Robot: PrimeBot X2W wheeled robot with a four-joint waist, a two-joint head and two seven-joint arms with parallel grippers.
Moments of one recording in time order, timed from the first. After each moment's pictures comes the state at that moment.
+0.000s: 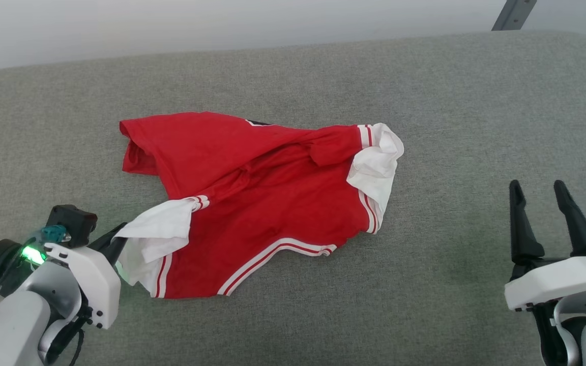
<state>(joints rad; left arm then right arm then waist) -0.36 0.65 -0.50 0.35 -0.56 -0.13 0.12 -0.09 -0.05 -0.15 -0.04 0.20 0.13 0.01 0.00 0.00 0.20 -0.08</state>
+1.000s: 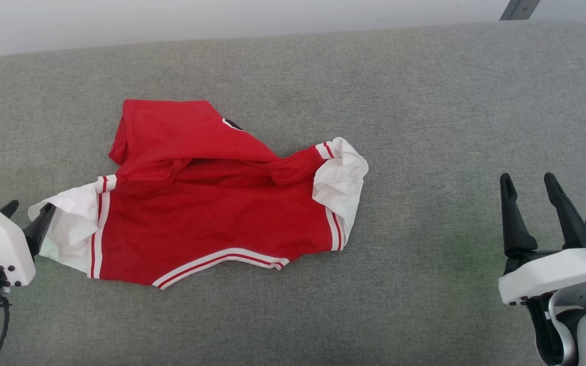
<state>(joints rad) -0.46 0.75 -0.38 0.54 -0.85 -0.12 0.23 -0.11 -0.05 -0.13 -0.05 0.21 0.13 0.04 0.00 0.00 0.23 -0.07</state>
